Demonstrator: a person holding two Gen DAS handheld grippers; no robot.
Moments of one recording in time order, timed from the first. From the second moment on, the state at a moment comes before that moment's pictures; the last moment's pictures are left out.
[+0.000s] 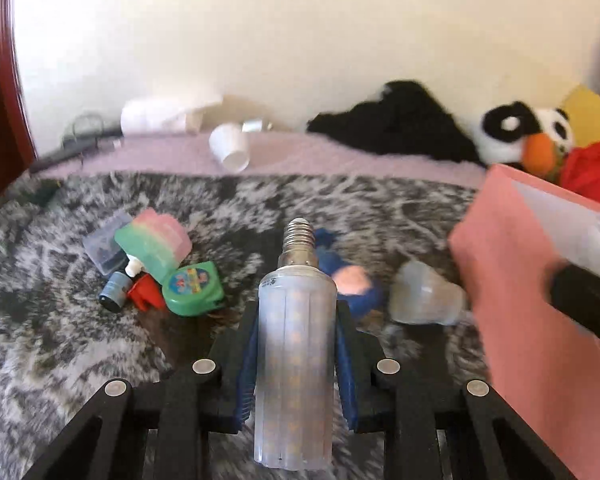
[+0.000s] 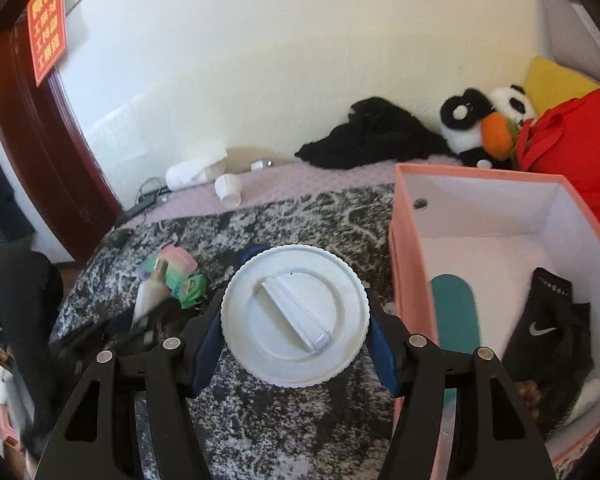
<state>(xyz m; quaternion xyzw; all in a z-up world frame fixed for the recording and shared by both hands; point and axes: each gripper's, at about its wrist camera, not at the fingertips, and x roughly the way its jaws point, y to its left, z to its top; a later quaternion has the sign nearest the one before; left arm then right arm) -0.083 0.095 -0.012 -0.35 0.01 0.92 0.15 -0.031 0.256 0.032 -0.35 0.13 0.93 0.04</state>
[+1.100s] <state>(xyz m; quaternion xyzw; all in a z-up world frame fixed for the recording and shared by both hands) 0.031 0.280 0.014 -0.28 0.06 0.92 0.28 0.080 0.396 0.058 -0.27 0.12 0.92 0.24</state>
